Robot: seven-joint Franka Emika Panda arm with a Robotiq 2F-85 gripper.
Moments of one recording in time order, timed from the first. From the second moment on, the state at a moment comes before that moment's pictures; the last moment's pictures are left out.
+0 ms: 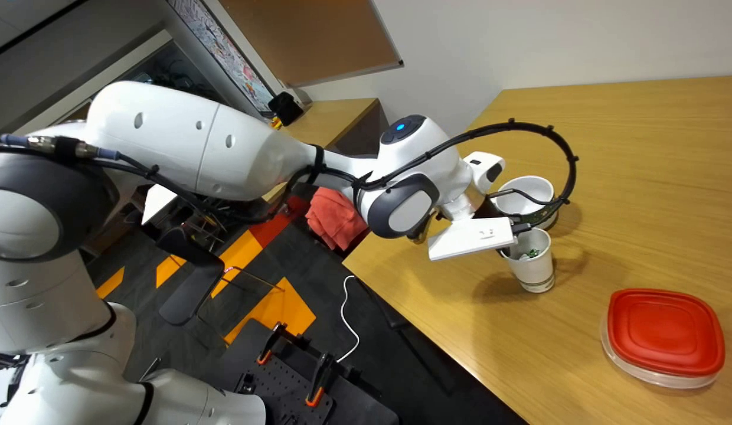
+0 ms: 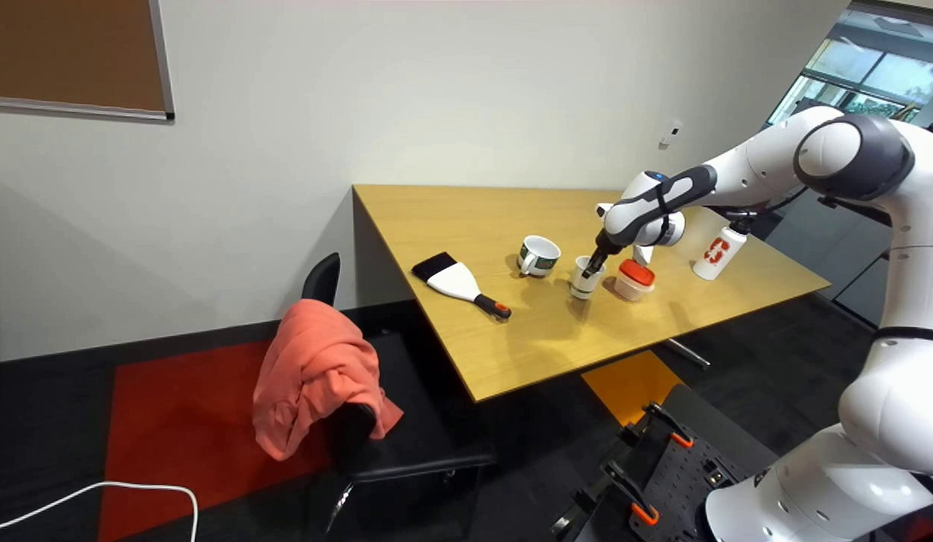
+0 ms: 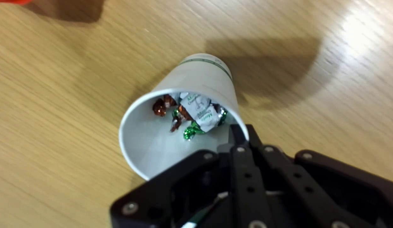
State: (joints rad) arm -0.60 0.64 -0.05 -1.92 -0.05 2.76 -0.91
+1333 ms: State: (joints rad) arm -0.72 0.46 0.30 -2.27 0.03 2.95 -1.38
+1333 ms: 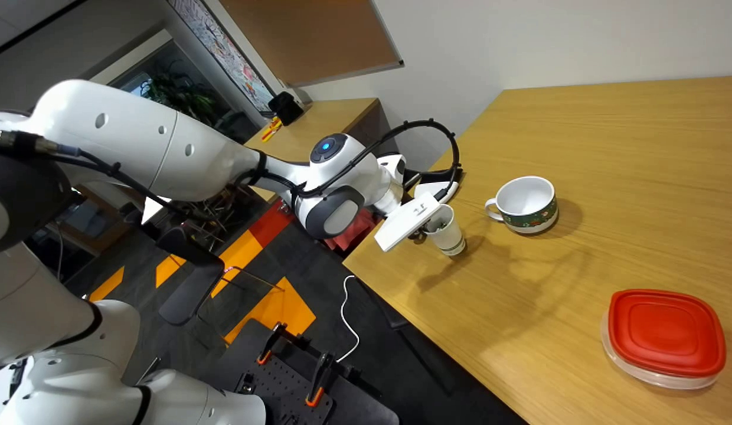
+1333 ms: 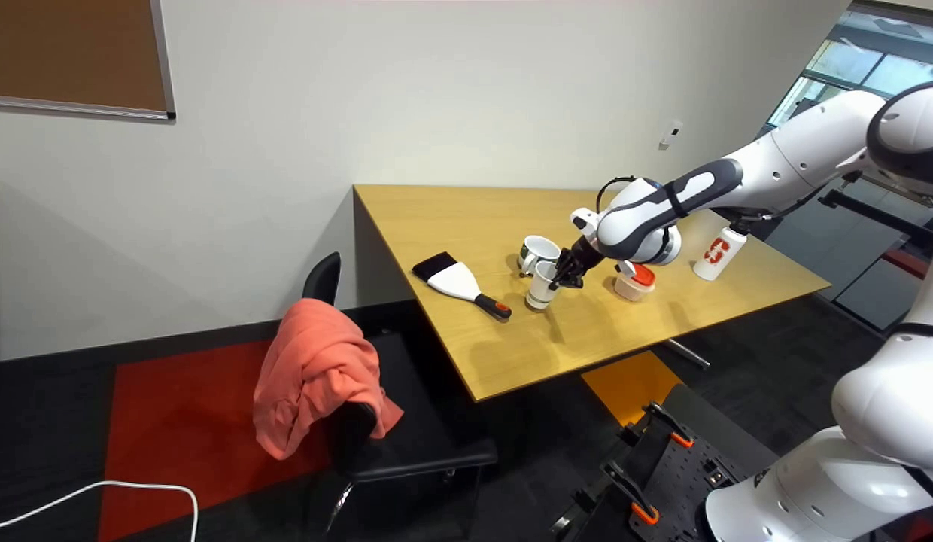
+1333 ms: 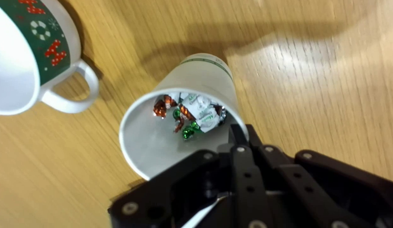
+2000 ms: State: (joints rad) arm -0.75 0.47 0.32 -2.28 0.05 2.95 -1.43
